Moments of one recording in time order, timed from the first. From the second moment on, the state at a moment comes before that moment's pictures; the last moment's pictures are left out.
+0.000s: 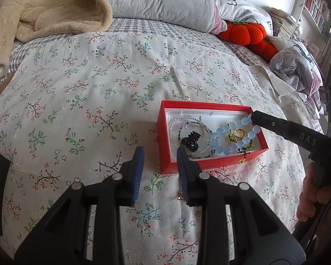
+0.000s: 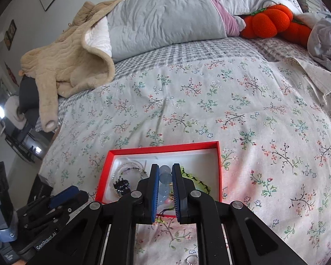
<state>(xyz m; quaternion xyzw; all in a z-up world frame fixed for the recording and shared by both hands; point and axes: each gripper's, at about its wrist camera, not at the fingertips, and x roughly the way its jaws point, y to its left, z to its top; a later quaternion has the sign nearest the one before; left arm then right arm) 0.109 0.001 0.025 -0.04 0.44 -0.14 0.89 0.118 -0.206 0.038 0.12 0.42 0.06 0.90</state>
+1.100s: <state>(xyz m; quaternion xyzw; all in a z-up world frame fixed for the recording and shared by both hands) 0.069 0.008 0.001 0.00 0.48 -0.11 0.87 0.045 -0.204 0.012 0.03 0.49 0.09 0.87</state>
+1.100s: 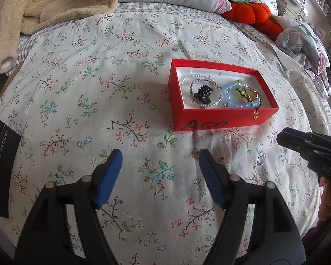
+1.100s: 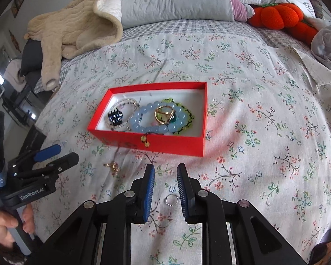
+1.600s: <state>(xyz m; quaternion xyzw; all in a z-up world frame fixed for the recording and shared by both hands) 0.045 0.004 -0.047 0.08 0.48 -0.14 0.86 0.003 -0.213 -0.040 -0.04 0.49 0.10 0.86</state>
